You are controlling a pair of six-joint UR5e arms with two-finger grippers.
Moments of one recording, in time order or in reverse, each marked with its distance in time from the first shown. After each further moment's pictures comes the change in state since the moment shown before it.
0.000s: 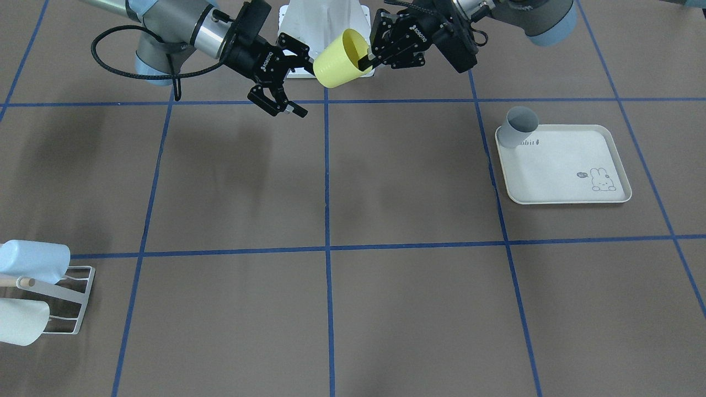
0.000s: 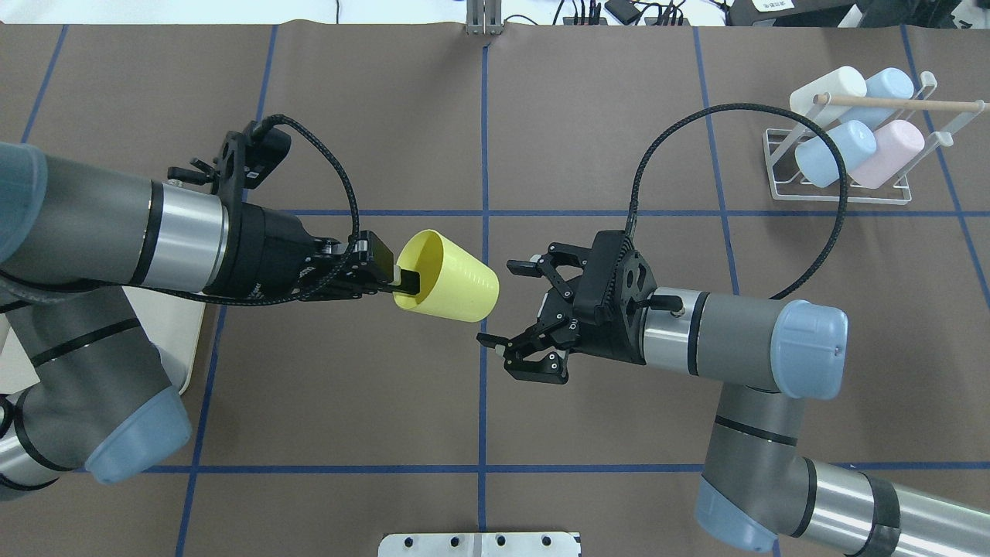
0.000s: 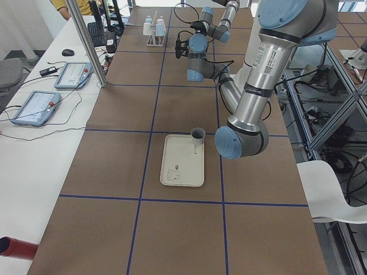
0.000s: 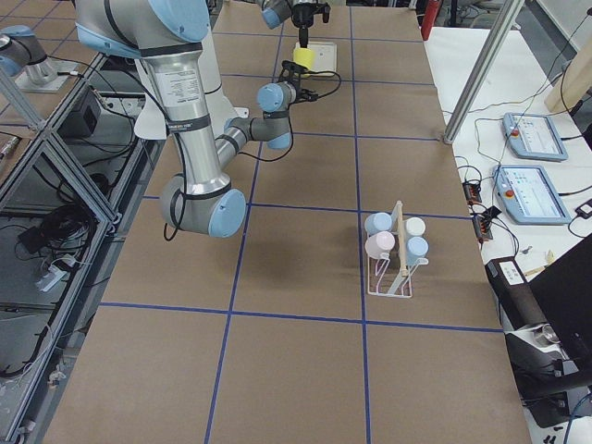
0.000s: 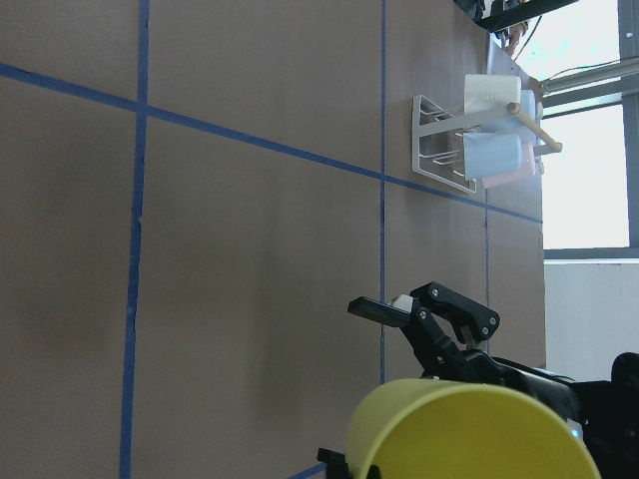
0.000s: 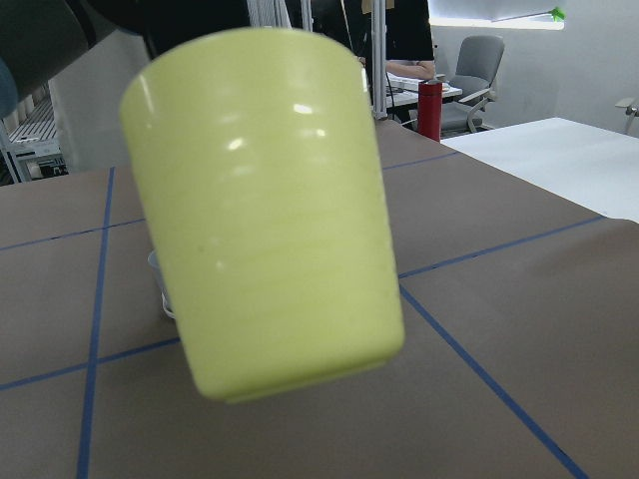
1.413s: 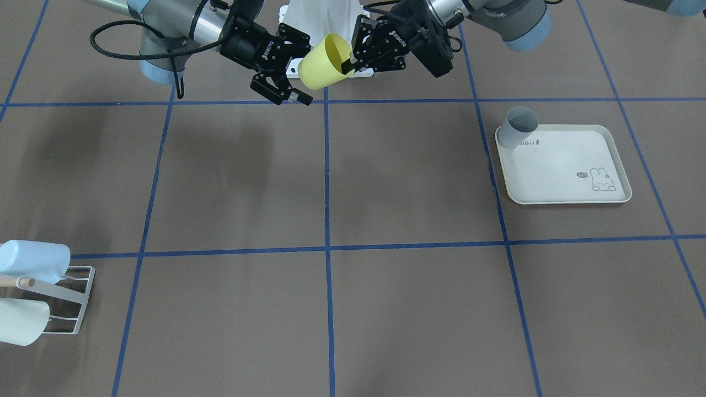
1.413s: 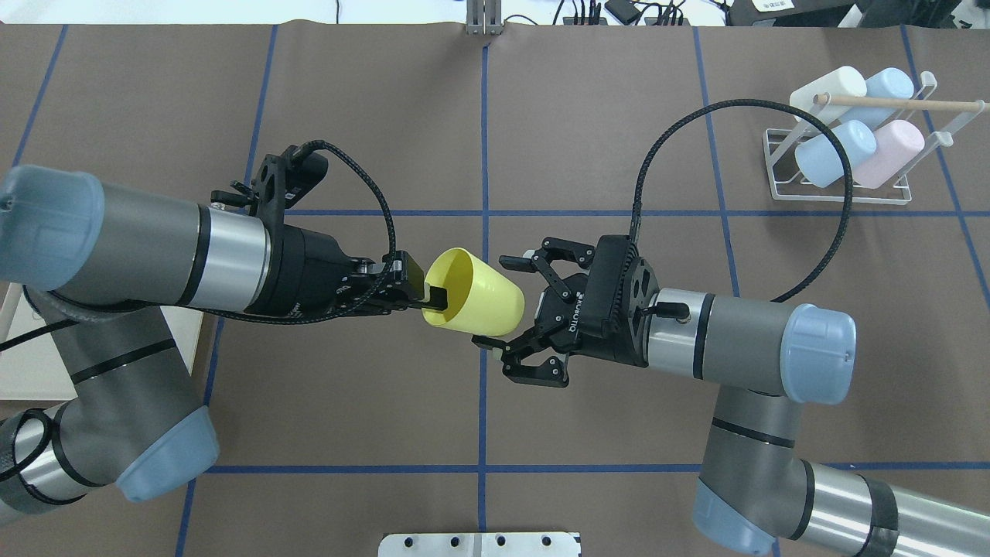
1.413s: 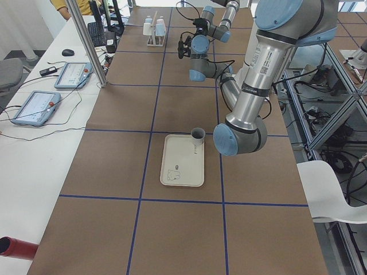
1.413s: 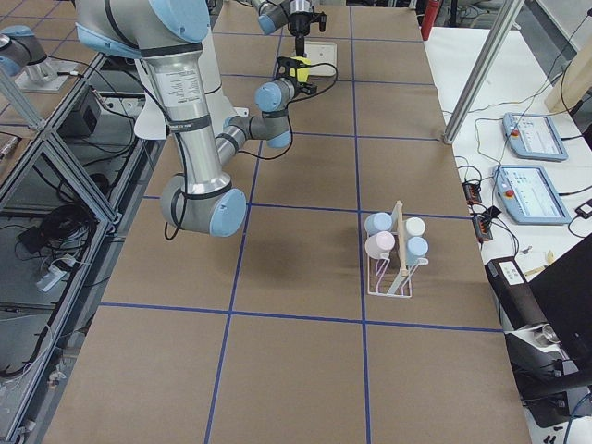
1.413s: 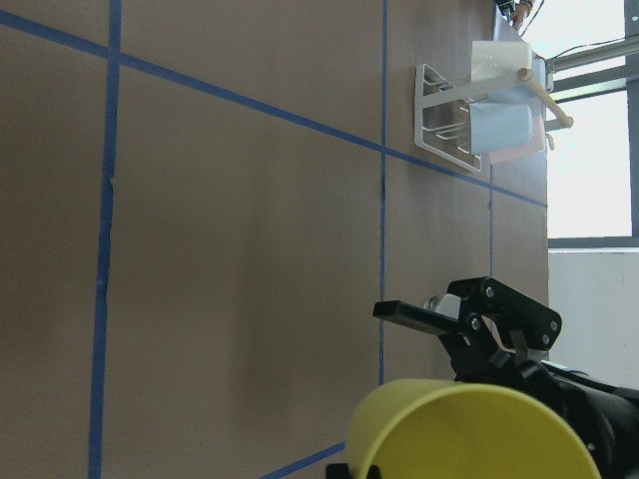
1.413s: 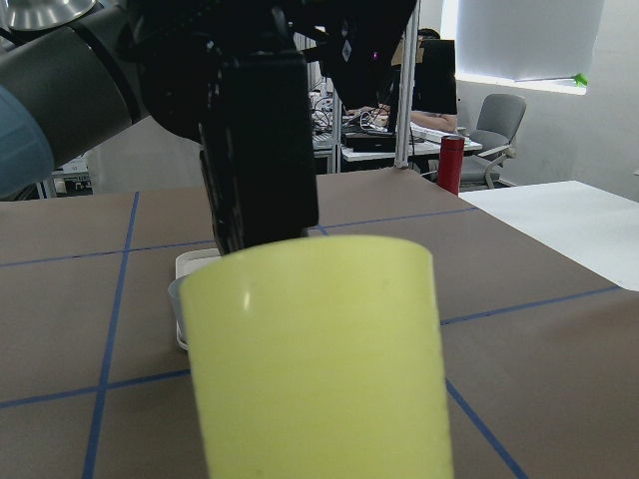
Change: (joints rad) left arm 0.048 -0.036 0.042 -0.003 0.042 0.001; right arm -0.004 0.006 0.004 0.068 -0.010 -0.082
